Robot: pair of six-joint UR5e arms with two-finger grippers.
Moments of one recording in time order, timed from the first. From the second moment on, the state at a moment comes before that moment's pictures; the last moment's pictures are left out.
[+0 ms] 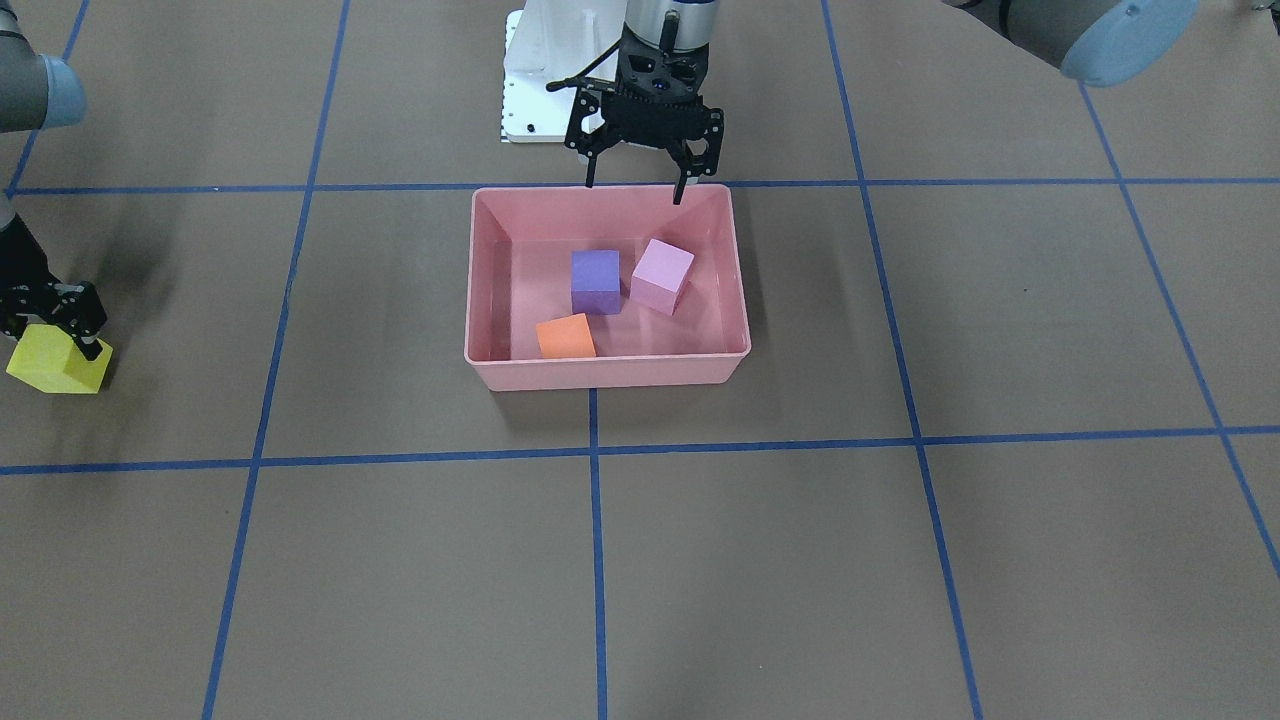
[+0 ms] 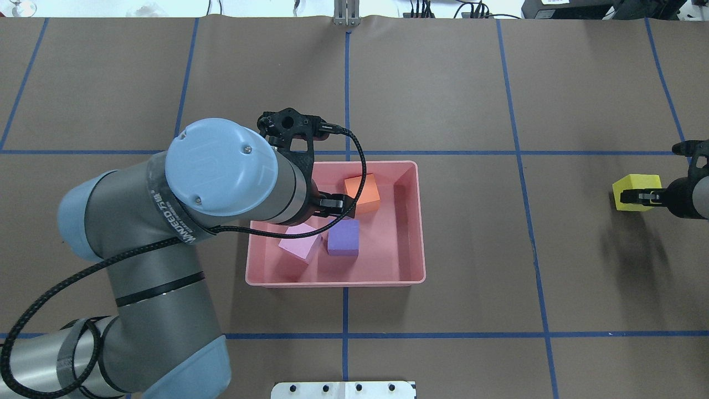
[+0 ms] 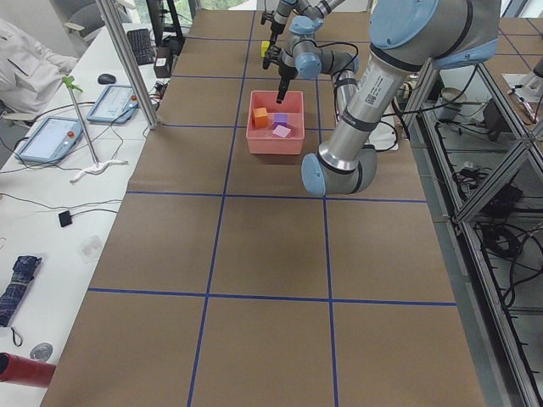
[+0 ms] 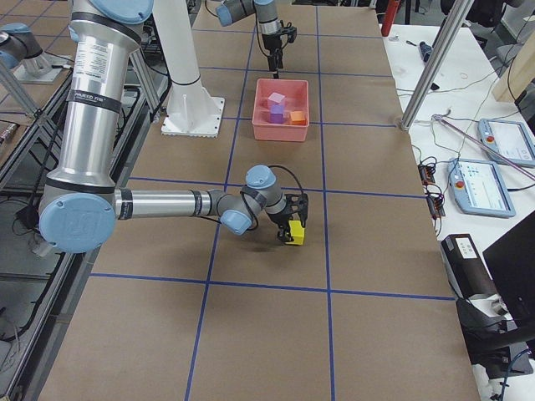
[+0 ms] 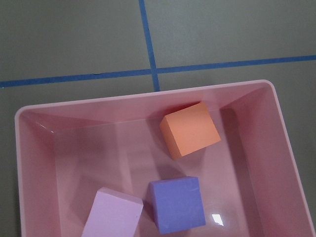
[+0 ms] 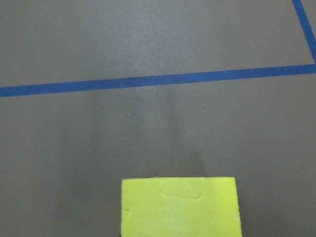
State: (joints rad) left arm -0.48 -2.27 -2.01 -1.39 -1.72 -1.10; right arm 0.88 -1.76 1.68 -0.71 1.84 1.01
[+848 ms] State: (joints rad) left arm -1.00 -1.84 -2.10 -1.41 -2.09 -0.32; right arm 0.83 -1.47 2.01 -1.19 1.91 1.08
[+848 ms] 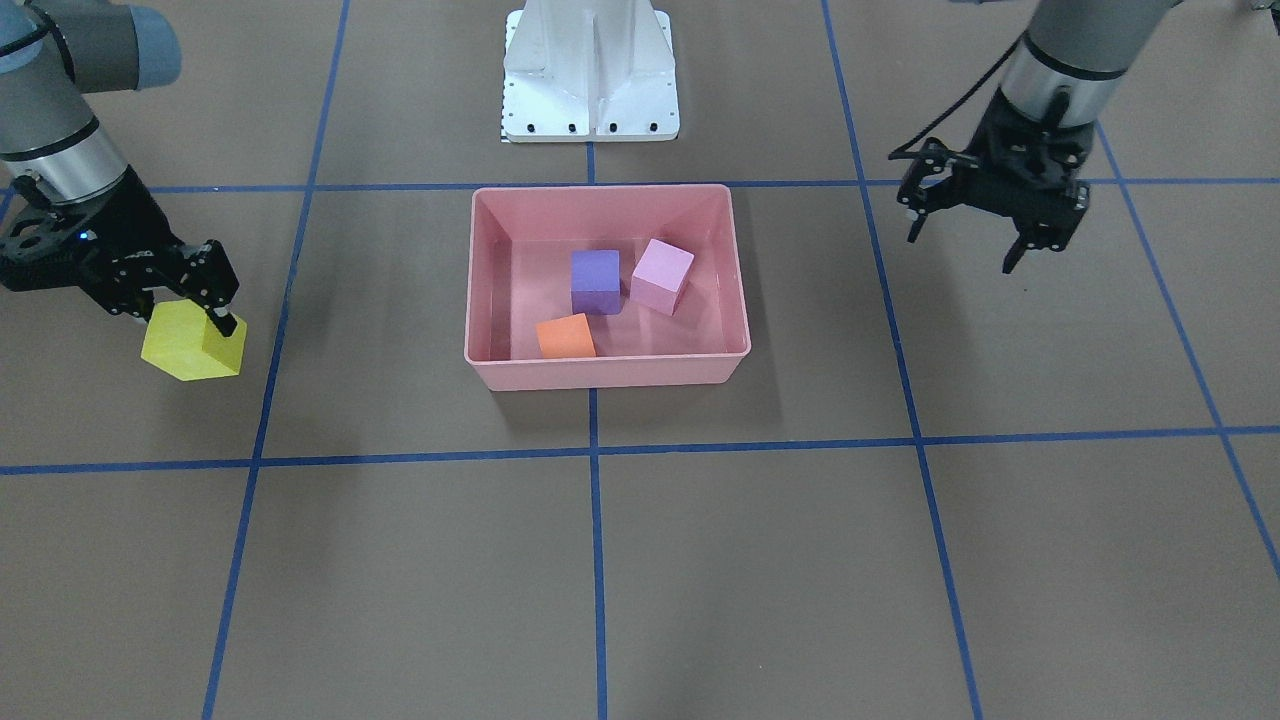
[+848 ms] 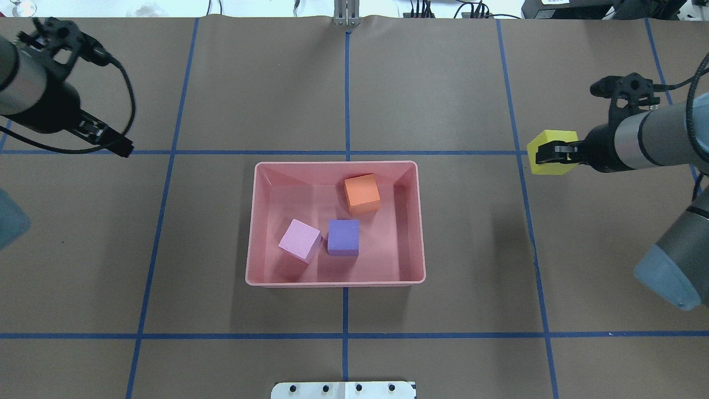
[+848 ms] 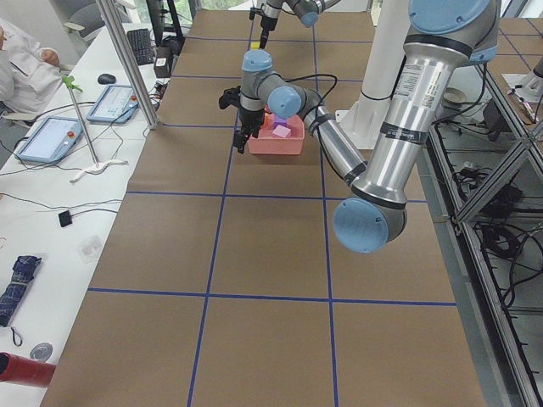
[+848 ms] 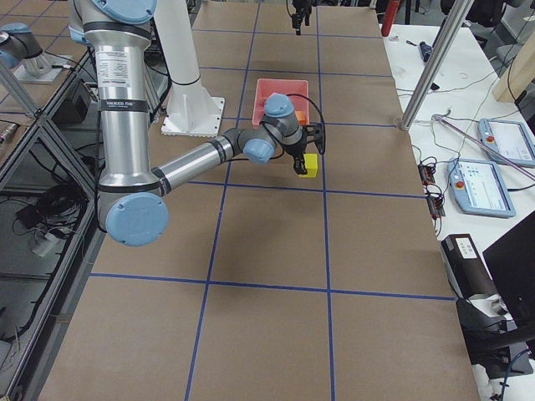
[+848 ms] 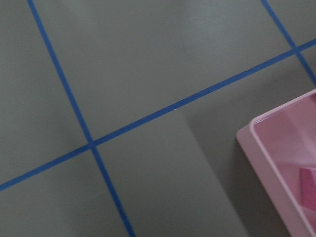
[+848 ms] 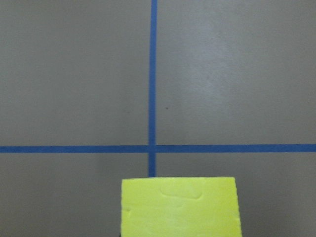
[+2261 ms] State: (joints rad) left arm -1.23 -1.64 -2.00 -1.47 -2.21 -0.11; right arm 0.58 -0.97 2.07 -1.78 1.68 1.23
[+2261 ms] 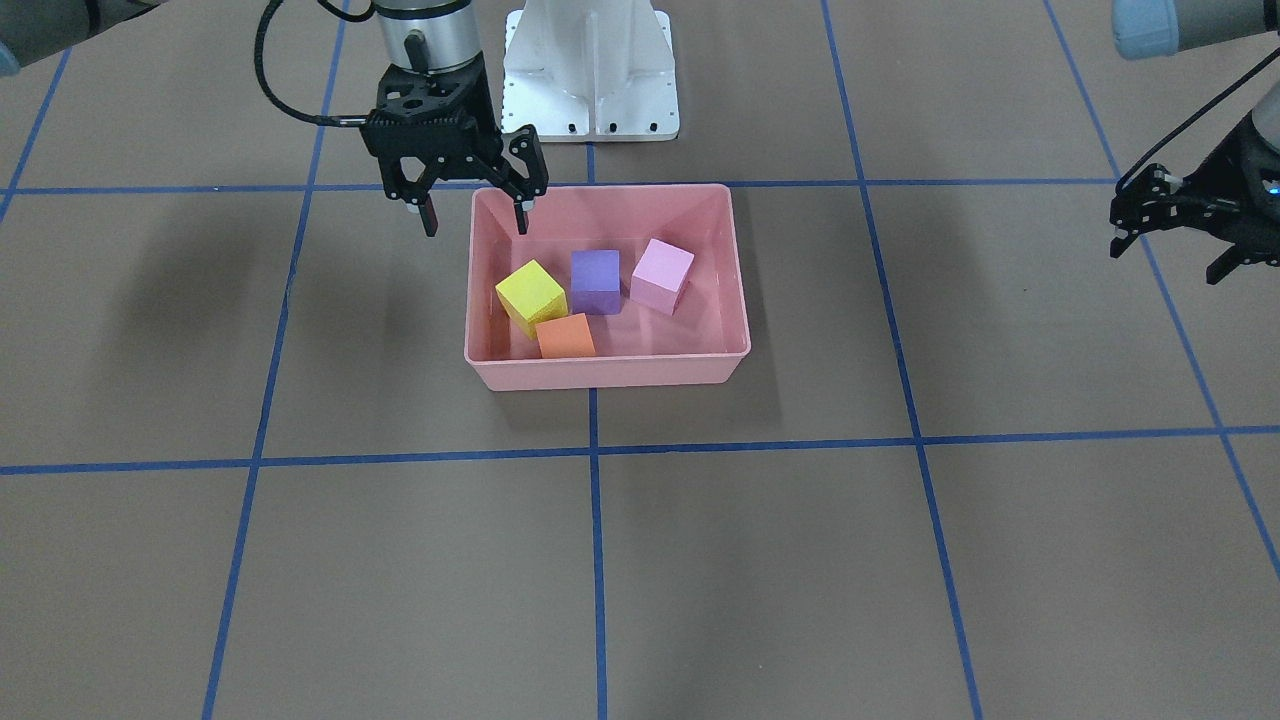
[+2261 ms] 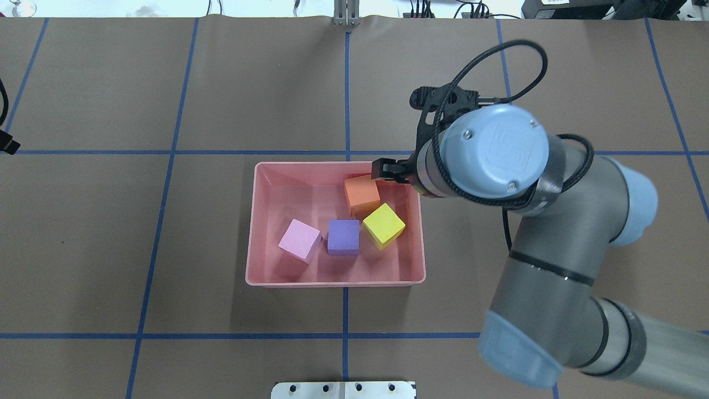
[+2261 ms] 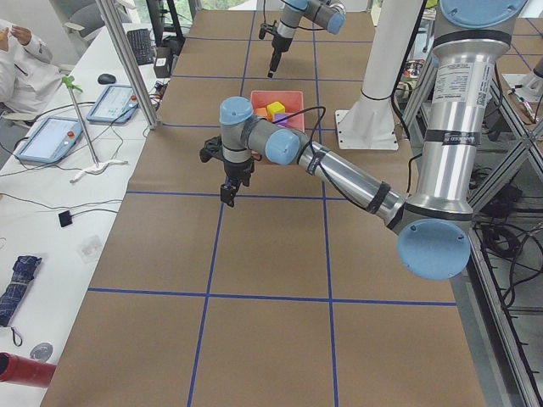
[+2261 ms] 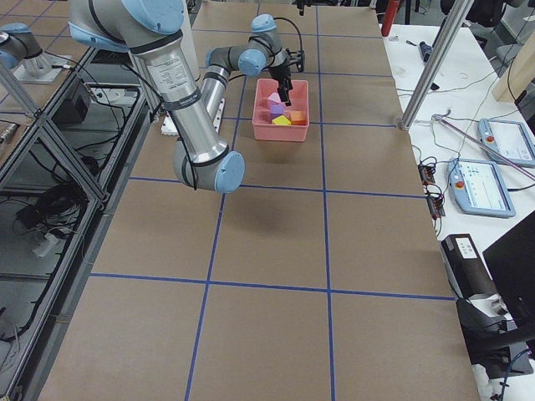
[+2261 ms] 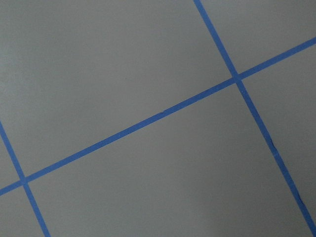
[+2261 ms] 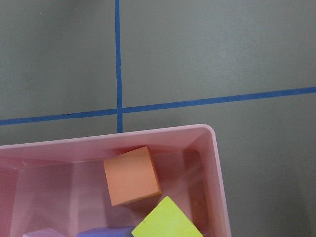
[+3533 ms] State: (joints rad) left arm -1.58 -1.42 -1.86 -1.49 -2.33 0.25; right arm 1.42 -1.41 1.86 -1.78 2.26 -0.06
